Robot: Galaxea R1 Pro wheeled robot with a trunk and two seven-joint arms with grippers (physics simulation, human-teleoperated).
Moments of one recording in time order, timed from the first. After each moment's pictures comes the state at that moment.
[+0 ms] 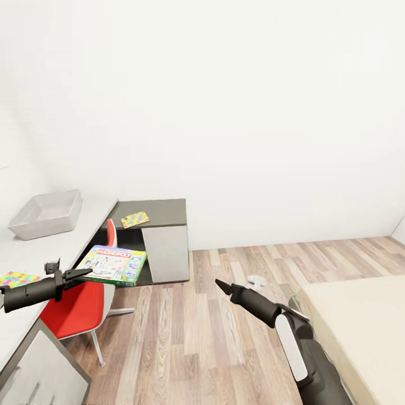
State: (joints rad) left arm -0.65 0.62 0.04 -0.73 0.72 0.98 -1.03; right arm -0.37 0.10 -0.05 -1.27 -0.40 0.57 0.51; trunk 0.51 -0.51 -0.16
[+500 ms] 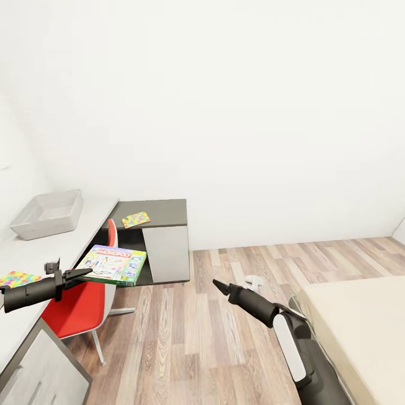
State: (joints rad) left arm -0.65 0.62 0.04 -0.73 0.72 0.98 -1.04; right arm -0.37 0.10 -0.03 -1.28 -0.41 0.57 0.50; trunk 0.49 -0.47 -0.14
